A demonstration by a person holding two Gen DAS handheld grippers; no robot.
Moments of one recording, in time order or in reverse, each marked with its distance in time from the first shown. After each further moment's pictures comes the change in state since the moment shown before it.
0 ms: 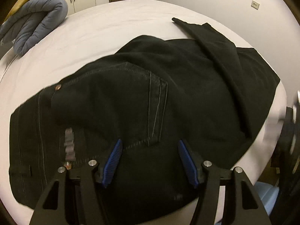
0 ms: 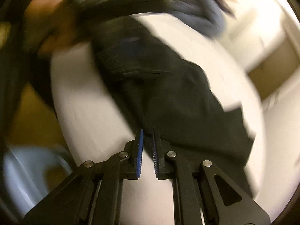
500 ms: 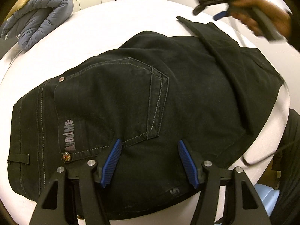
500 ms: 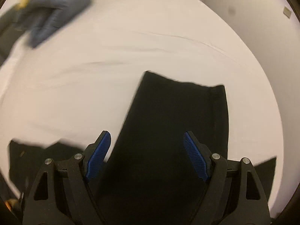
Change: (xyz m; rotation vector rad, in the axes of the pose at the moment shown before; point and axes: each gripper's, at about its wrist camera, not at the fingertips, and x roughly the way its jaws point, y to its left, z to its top) left arm -0.003 -0.003 -0.005 -0.034 0.003 0.030; right arm 0.185 -0.348 0.087 0.899 0.304 -0.115
